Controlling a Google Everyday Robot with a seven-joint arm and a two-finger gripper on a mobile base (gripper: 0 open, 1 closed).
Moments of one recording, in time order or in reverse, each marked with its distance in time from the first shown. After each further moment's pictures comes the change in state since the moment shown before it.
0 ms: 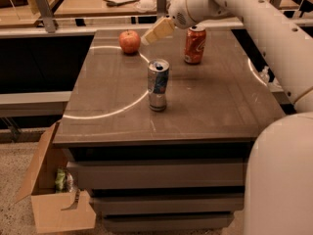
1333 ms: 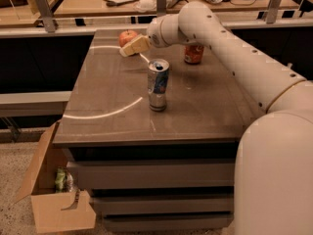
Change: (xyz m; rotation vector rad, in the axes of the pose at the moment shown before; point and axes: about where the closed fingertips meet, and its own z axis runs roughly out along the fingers) arm 0.011 0.024 0.095 0.030 -0.106 0.096
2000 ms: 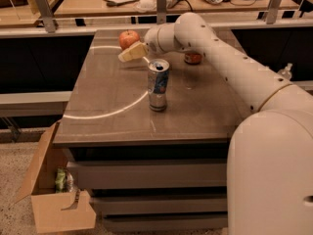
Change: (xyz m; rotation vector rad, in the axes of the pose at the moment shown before) arm 0.023 -0.001 0.025 -0.002 -0.003 0.029
